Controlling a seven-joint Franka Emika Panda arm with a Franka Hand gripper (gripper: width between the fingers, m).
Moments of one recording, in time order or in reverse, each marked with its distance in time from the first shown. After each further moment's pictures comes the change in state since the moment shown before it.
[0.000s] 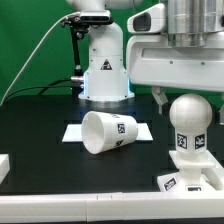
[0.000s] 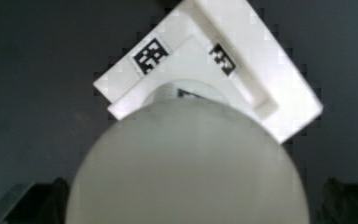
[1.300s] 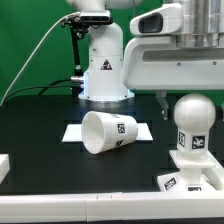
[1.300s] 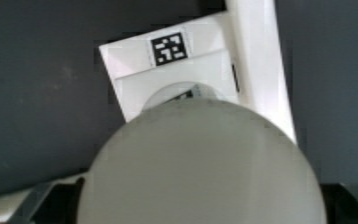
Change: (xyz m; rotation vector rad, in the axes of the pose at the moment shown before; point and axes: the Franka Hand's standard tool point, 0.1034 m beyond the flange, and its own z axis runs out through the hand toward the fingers) arm 0.000 -0.002 0.001 -0.018 0.034 -0.135
